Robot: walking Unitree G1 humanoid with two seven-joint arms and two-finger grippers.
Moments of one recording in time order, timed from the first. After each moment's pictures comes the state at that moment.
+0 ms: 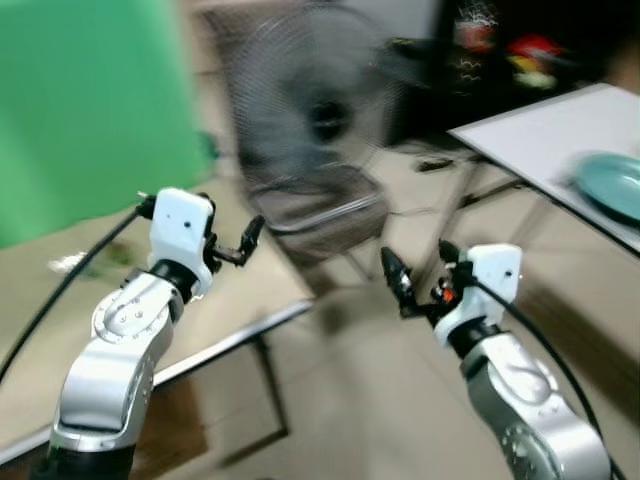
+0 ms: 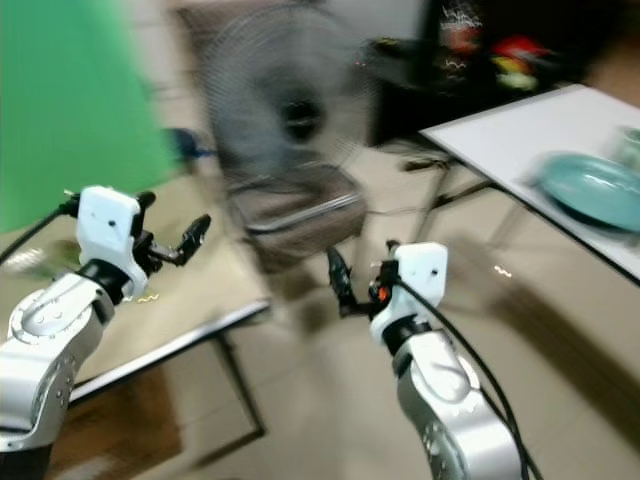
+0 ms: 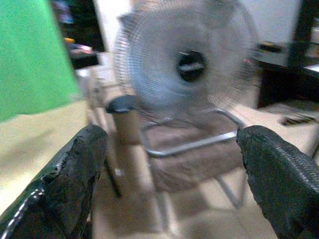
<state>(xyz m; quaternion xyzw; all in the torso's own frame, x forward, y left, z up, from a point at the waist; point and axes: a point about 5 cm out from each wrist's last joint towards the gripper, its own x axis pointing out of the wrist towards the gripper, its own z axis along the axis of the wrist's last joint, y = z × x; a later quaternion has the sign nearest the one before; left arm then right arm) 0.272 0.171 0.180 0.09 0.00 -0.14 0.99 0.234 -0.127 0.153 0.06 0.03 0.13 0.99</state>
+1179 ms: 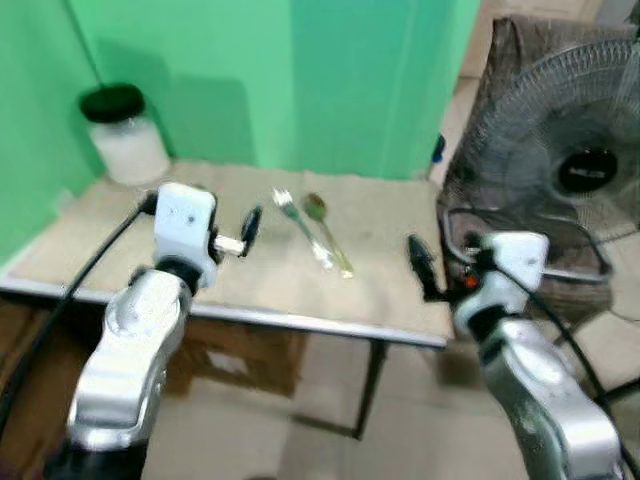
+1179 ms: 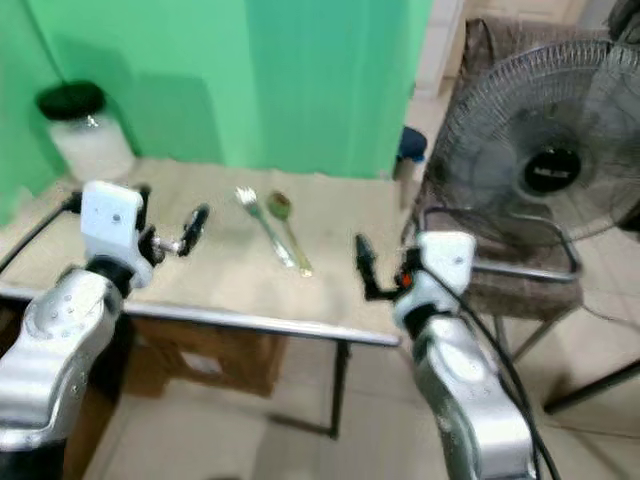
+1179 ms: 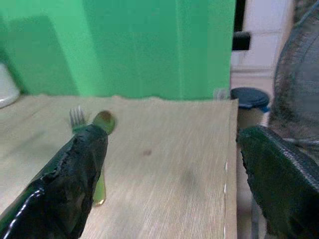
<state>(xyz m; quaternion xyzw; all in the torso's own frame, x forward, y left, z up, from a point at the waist) 0.275 0.173 0.174 0.09 0.00 -0.09 0.99 0.247 -0.141 0.151 0.06 0.03 0.11 0.99</state>
